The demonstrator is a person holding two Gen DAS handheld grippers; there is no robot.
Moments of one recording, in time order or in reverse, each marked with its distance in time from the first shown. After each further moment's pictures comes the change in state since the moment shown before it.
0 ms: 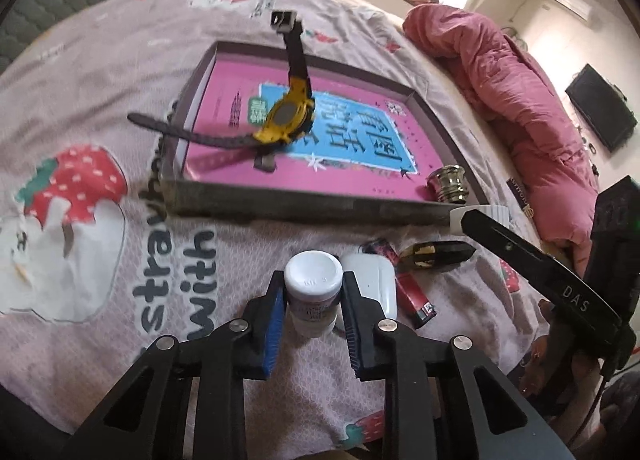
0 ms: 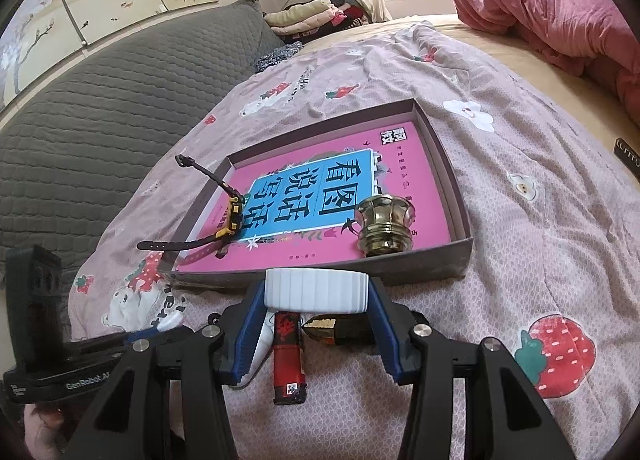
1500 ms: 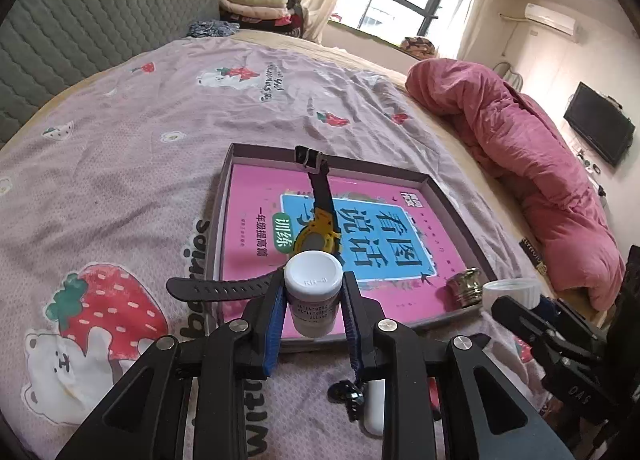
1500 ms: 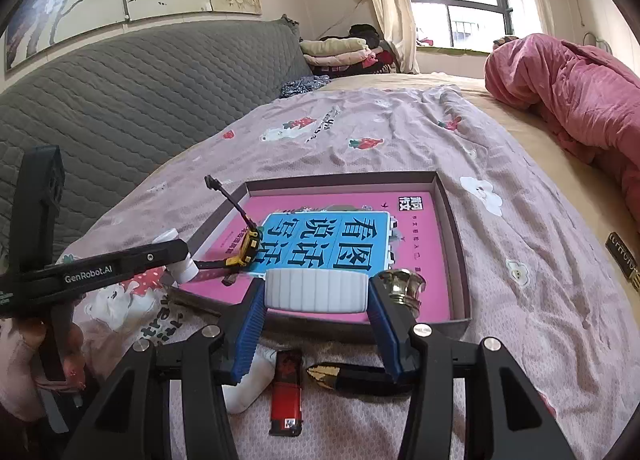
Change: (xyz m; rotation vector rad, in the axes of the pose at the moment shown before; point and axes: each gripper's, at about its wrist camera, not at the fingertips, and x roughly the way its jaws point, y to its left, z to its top) left arm -0.017 0.013 0.061 0.048 -0.225 0.054; right arm -0.010 0.030 0.016 -0.211 -0.134 -0.054
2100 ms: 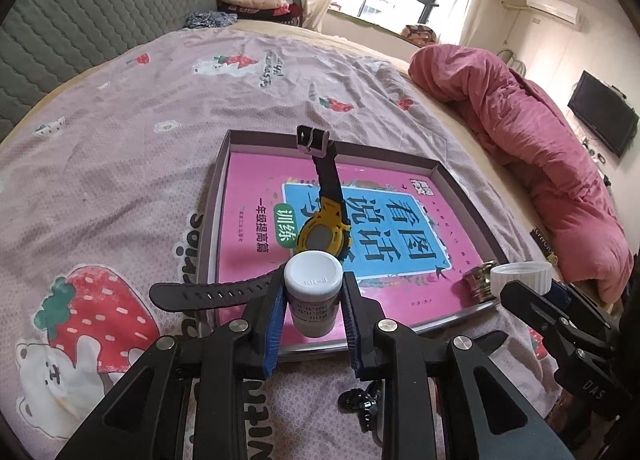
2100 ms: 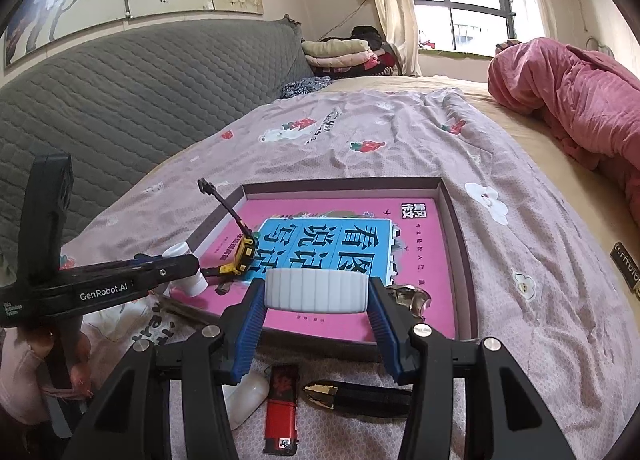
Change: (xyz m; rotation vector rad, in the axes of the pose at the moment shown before) left arm 0.024 0.000 0.000 0.015 0.045 0.014; right arm 0.014 0.001 0.004 -0.018 0.011 -0.001
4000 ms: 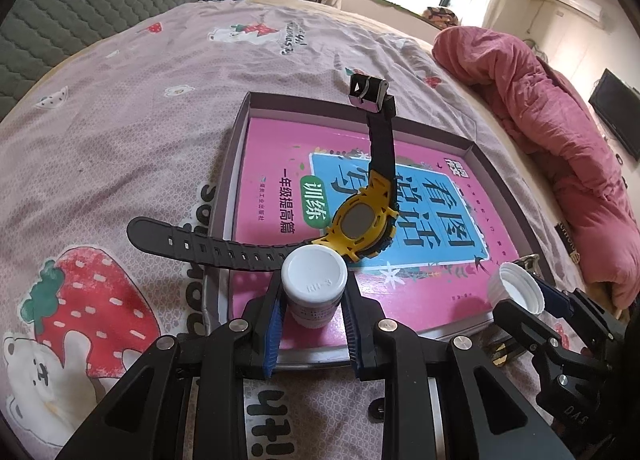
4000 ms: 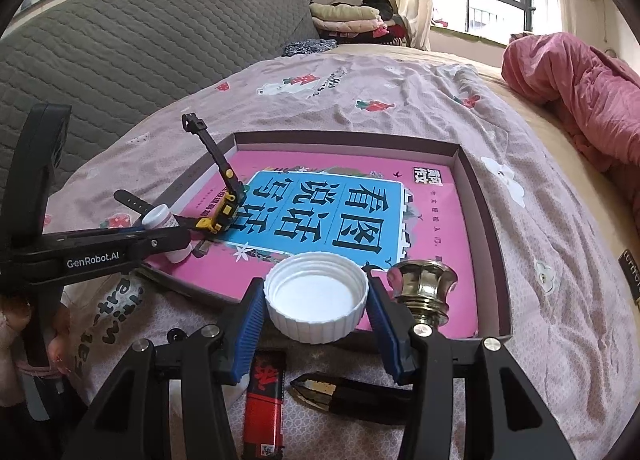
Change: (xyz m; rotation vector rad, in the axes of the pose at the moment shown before) left arm 0.034 0.015 -0.001 -0.039 0.084 0.052; right arm 0.042 0.007 -0.011 -0.068 0.130 -0.041
